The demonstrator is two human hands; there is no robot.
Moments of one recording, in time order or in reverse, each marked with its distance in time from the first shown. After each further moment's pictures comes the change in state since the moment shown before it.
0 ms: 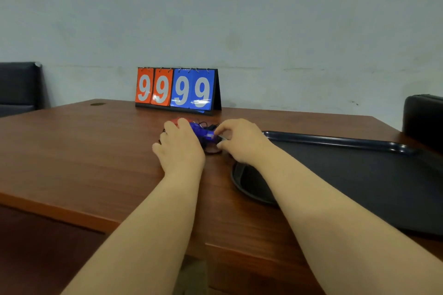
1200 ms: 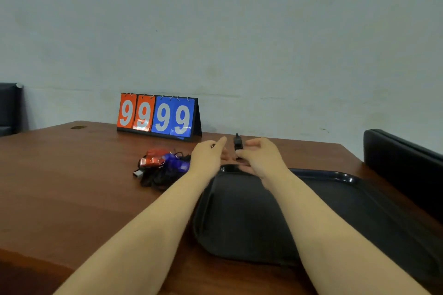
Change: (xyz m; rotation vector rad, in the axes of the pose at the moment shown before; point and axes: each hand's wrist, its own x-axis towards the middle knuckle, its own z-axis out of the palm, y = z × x) left_hand 0.013 0.092 0.003 -0.821 -0.338 0.162; right_hand 0.003 0.058 -0.059 0.846 0.270 0.380
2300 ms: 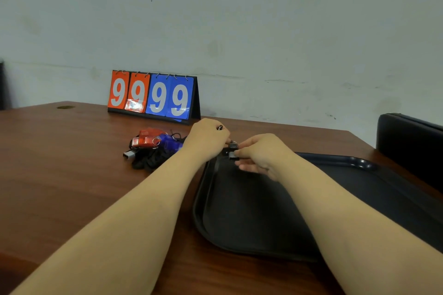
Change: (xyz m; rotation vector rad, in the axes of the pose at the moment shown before) left_hand 0.022 -0.021 0.000 0.186 -0.072 0.087; right_hand 0.002 0.009 0.009 -0.213 -0.128 0.256
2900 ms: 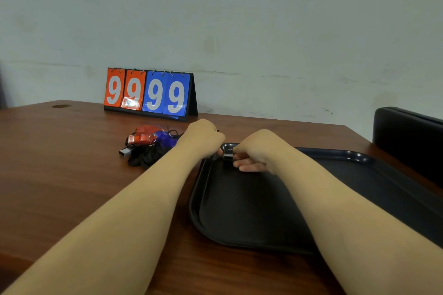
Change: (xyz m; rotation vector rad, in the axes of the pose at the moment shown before) left_hand -0.004 0.007 -0.005 0.194 -0.149 -0.114; right_hand 0.006 -0.001 -0.002 -0.115 -0.043 0.132
